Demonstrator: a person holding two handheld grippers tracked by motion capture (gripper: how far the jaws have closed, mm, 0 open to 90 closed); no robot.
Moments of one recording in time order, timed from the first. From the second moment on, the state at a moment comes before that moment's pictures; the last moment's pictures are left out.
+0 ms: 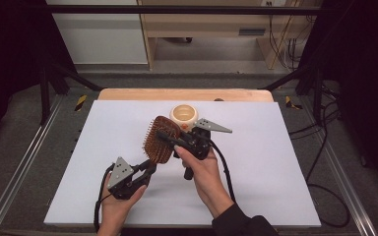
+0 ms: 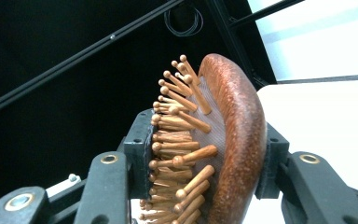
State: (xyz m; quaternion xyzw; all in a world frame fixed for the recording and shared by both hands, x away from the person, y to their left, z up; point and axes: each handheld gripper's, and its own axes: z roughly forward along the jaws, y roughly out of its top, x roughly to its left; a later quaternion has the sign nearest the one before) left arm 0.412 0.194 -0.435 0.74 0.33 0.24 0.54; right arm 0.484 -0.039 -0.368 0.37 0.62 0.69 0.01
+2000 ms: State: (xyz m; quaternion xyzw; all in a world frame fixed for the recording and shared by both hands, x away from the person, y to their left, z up) left arm 0.424 0.220 -0.451 0.65 0.43 0.28 0.57; right arm 0.556 -0.027 -0.298 0.39 0.65 0.64 0.14
